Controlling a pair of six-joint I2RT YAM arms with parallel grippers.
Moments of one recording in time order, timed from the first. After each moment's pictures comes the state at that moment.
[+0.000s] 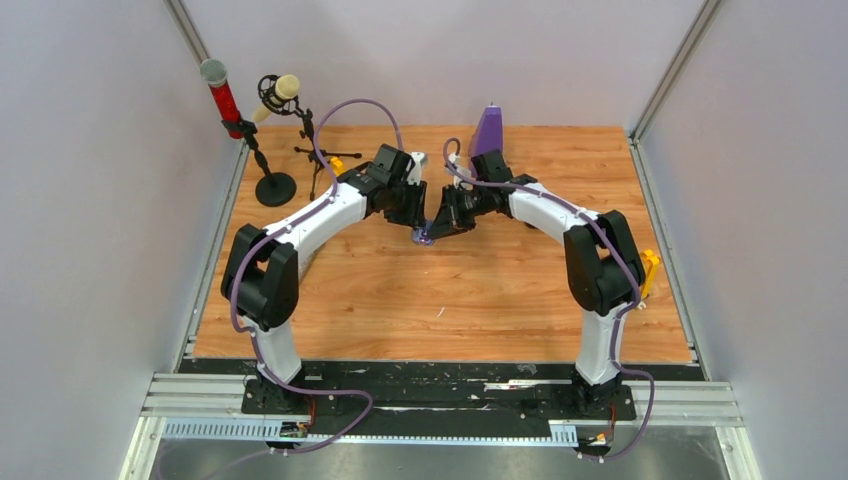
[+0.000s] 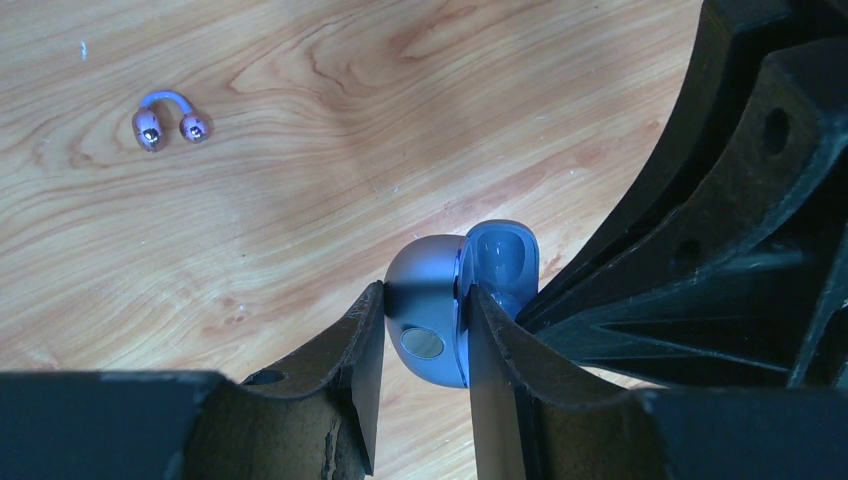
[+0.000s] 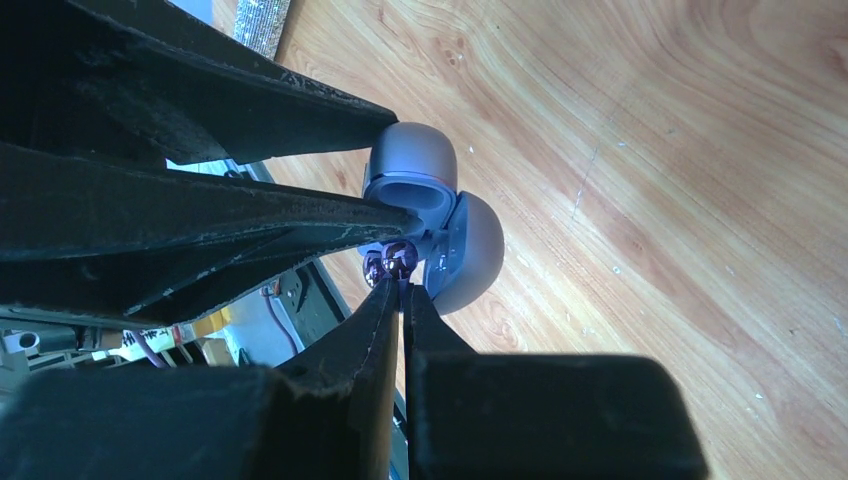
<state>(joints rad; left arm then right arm) -0.54 1.82 1.46 -0.56 0.18 -0.28 0.45 1.96 1.44 -0.38 -0.80 0.43</state>
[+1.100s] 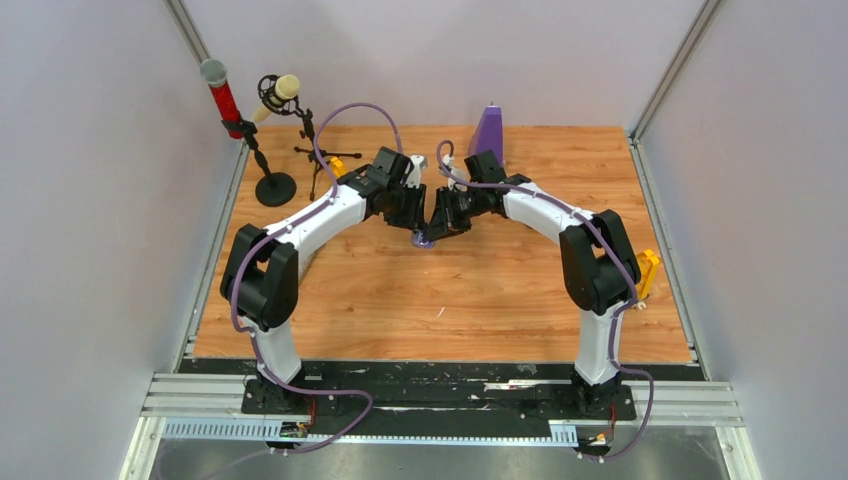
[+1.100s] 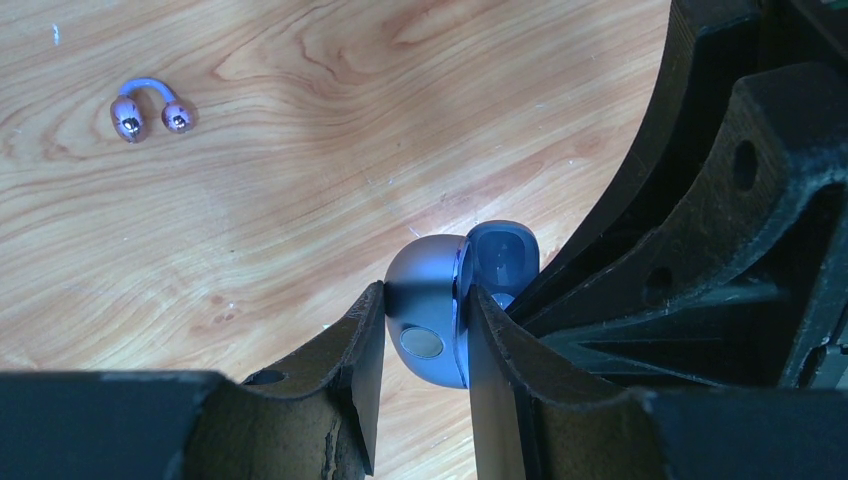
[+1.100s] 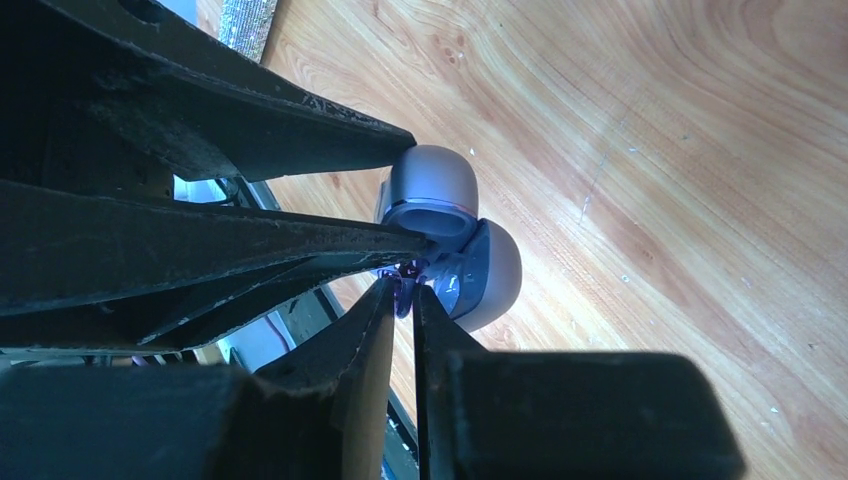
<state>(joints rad) -0.54 1.81 1.43 -0.55 0.20 -0.28 0.48 1.98 1.47 -0.41 -0.77 0.42</state>
